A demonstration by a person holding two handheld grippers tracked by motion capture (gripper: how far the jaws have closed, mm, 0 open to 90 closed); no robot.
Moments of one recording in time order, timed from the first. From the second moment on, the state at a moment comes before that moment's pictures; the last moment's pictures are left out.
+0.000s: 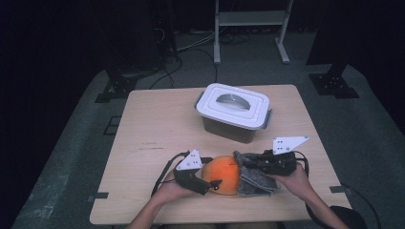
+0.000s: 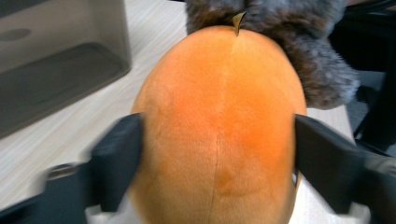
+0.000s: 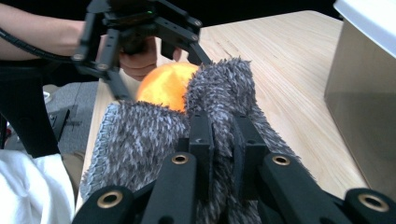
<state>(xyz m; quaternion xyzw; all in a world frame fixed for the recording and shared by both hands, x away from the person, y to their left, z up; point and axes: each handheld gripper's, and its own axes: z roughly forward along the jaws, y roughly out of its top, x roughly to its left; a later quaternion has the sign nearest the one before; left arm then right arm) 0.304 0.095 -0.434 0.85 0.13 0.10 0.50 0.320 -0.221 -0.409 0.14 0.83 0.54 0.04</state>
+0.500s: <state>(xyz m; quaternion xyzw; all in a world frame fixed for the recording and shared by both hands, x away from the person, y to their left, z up) 0.292 0.091 -0.433 0.85 0.10 0.14 0.50 0.321 -0.163 -0.388 0.07 0.84 0.53 0.04</state>
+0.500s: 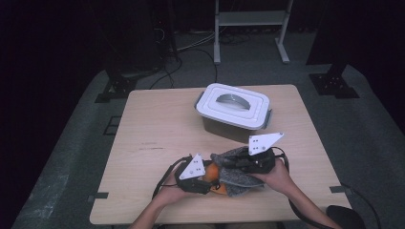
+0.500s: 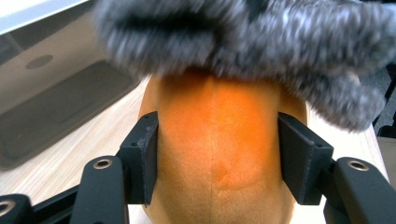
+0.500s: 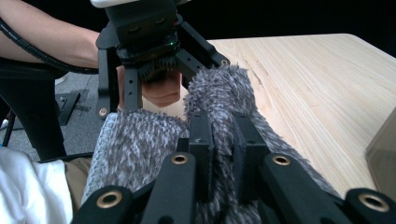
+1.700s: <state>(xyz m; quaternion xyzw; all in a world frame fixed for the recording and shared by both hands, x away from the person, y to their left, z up) 0.293 0.087 -0.427 0.85 0.12 0.13 0.50 0.321 -0.205 -0.393 0.12 0.84 0.53 0.04</state>
